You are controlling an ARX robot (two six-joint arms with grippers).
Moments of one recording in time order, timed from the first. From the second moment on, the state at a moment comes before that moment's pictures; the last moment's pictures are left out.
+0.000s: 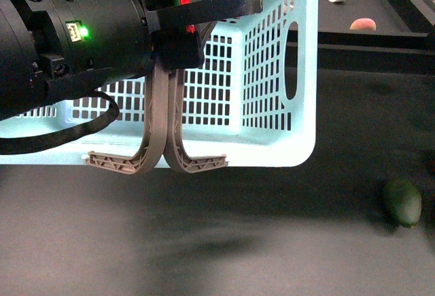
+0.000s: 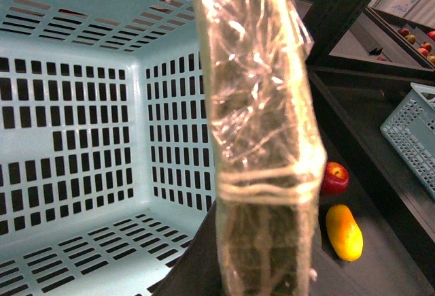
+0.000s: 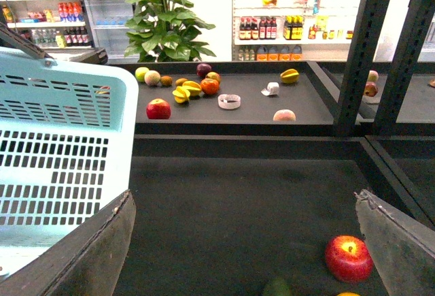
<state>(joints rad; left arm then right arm) -0.49 1.68 0.60 0.92 0.05 -0.30 0.00 0.00 0.01 0.00 0.00 0.00</state>
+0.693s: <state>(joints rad) -0.49 1.68 0.59 0.91 0.05 -0.29 0.00 0.00 0.01 0.00 0.00 0.00</state>
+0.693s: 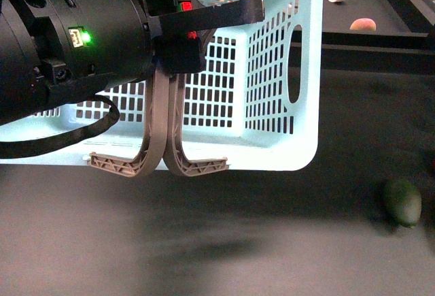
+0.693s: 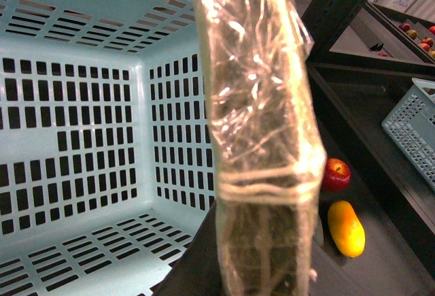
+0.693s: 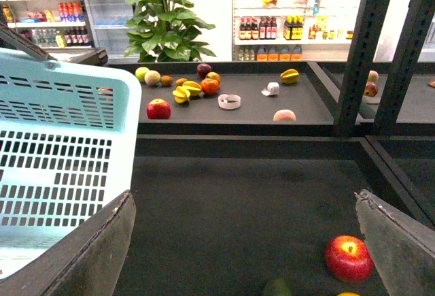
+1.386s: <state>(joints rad) -0.49 1.68 0.59 0.91 0.05 -0.29 -0.44 1.62 0.17 1.02 -0.20 0.04</state>
